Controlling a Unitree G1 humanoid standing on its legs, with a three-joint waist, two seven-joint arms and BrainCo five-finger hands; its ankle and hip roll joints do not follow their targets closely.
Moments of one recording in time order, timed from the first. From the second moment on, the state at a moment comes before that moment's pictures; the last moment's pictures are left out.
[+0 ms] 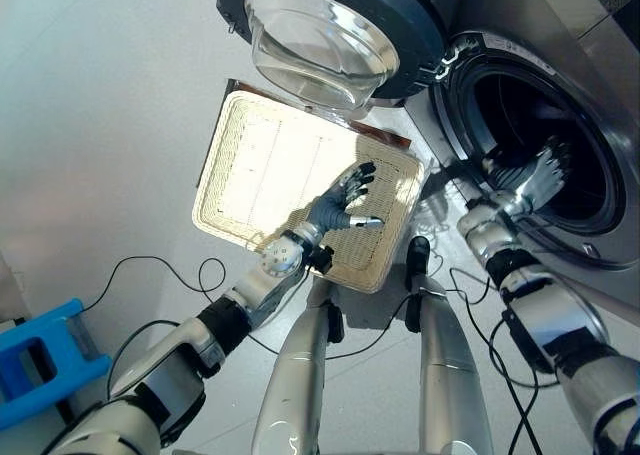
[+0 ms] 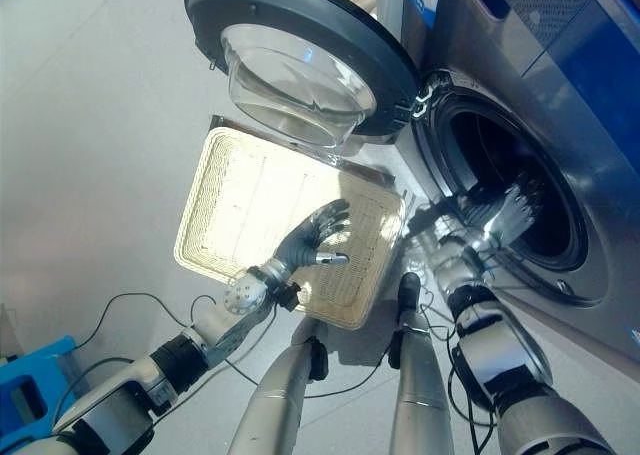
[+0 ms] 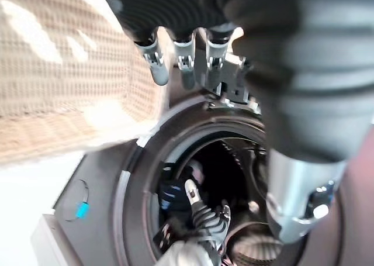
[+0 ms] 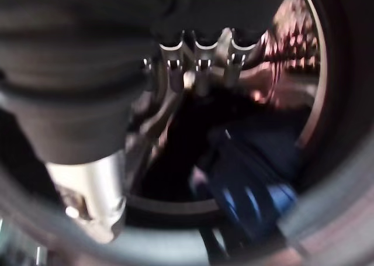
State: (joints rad) left arm -0.69 0.40 -0.75 0.44 -0.60 -0.36 -0.01; right arm -0.93 -0.41 0.37 1.18 -0.06 0.01 -1.16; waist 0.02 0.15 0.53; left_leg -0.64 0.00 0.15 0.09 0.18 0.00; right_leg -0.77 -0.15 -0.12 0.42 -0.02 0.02
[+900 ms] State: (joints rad) left arm -0.39 0.24 -0.57 0.90 -0.39 -0.39 0.01; right arm -0.50 -0.26 0.41 1.18 -0.20 -0.05 -1.07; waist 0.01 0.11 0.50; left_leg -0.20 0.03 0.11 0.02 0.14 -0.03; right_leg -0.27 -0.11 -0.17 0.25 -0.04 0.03
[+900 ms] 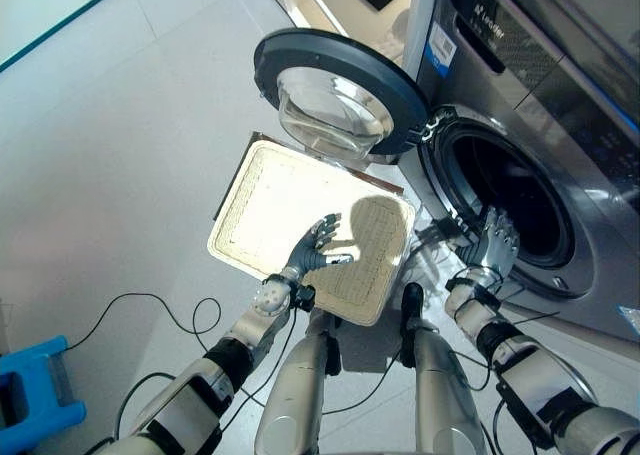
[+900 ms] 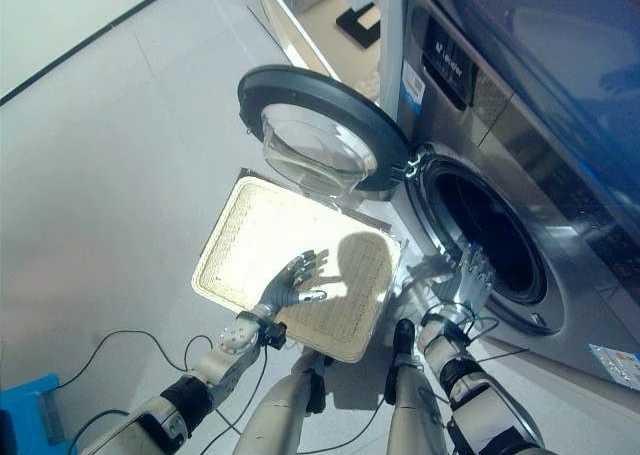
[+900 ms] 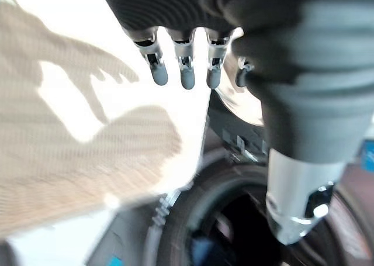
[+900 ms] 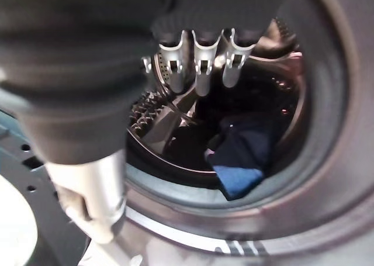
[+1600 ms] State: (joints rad) left arm -0.11 0.21 -0.49 1.10 -0.13 -0.43 0.10; right arm -0.16 -0.21 0.49 1.18 -0.34 -0.17 -0.64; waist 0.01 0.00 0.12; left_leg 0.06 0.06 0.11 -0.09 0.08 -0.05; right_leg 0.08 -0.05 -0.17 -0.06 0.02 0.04
